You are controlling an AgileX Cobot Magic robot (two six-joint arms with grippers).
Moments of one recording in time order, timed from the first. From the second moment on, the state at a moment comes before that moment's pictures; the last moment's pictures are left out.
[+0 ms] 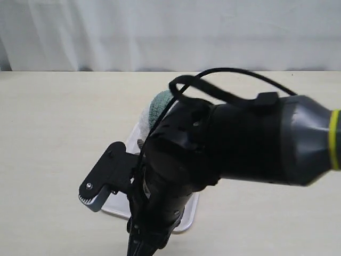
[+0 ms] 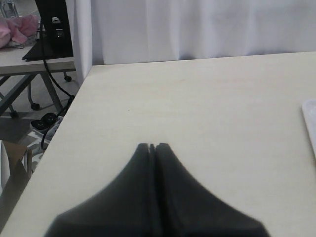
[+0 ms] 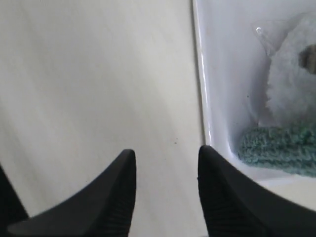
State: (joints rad) left arm 0.02 0.00 0.00 0.04 0.34 0.05; right arm 1.01 1.75 -1.15 -0.04 0.83 -0.12
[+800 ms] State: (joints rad) left arm 0.02 0.00 0.00 0.04 0.34 0.05; right arm 1.01 2.00 -1.15 -0.38 0.57 0.02
